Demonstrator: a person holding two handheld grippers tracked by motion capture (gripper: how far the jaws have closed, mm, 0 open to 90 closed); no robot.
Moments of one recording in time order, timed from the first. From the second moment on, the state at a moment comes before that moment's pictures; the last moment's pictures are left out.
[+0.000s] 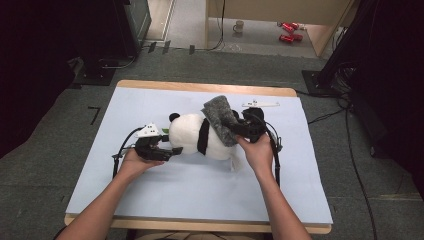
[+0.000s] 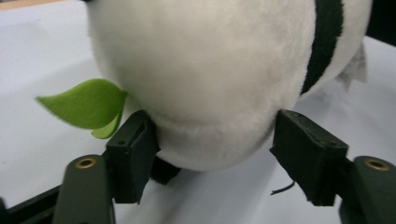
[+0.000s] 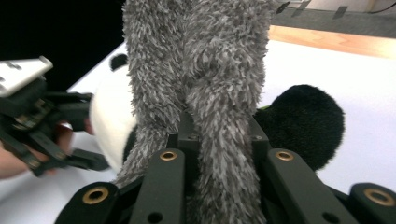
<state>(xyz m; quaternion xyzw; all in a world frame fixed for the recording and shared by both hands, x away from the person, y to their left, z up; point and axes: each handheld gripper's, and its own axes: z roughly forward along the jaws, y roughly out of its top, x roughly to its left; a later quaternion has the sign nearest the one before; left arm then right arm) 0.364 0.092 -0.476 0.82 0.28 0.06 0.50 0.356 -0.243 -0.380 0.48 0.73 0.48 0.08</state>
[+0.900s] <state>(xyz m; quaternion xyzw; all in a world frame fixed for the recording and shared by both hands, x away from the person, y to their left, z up) 0.370 0.093 -0.475 0.80 0.32 0.03 0.51 0.349 -0.246 -0.362 0.50 0.72 0.48 0.09</state>
